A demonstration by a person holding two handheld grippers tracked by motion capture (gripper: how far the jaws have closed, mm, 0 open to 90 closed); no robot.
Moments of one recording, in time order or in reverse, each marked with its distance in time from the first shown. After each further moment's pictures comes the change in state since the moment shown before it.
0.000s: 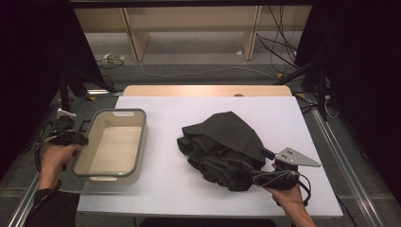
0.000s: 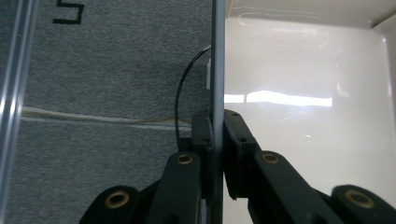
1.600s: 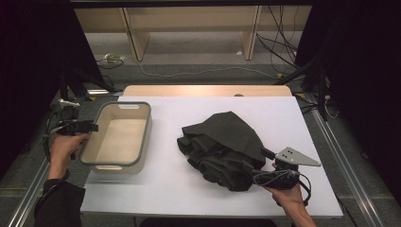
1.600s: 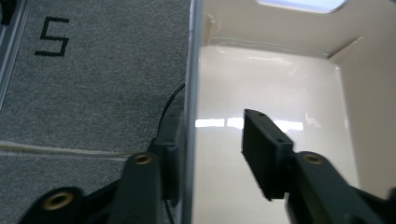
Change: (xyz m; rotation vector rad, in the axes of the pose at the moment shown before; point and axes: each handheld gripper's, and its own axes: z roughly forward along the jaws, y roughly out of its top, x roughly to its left) left arm -0.019 0.025 -0.001 -0.125 -0.059 0.006; right arm -0.002 0.000 0.000 0.003 -0.001 0.008
